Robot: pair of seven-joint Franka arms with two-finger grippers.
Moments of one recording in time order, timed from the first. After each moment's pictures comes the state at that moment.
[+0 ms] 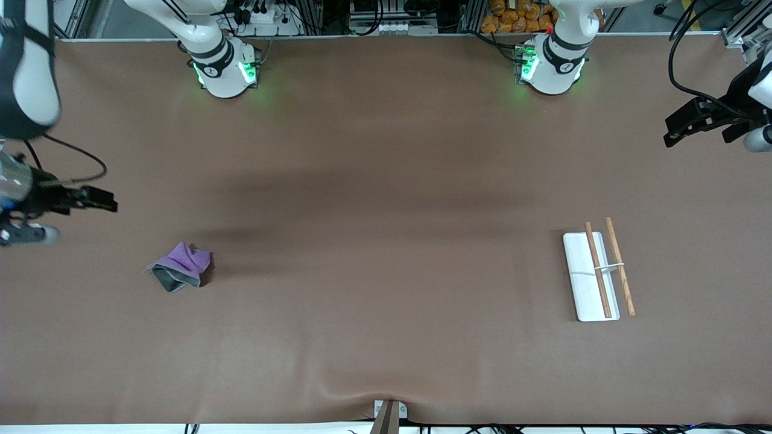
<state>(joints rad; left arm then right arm) 0.05 -0.03 -0.13 -1.51 0.03 1.47 -0.13 -0.05 0.25 -0.04 -1.57 -0.01 1.67 -0.15</state>
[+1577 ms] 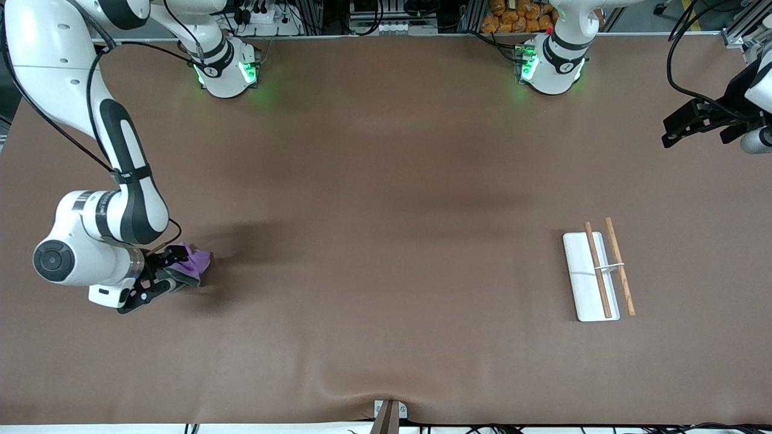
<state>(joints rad) 0.05 -0.03 -0.13 -1.51 0.03 1.47 -0.13 -0.02 0.66 -0.03 -1.59 -0.01 2.06 -0.57</state>
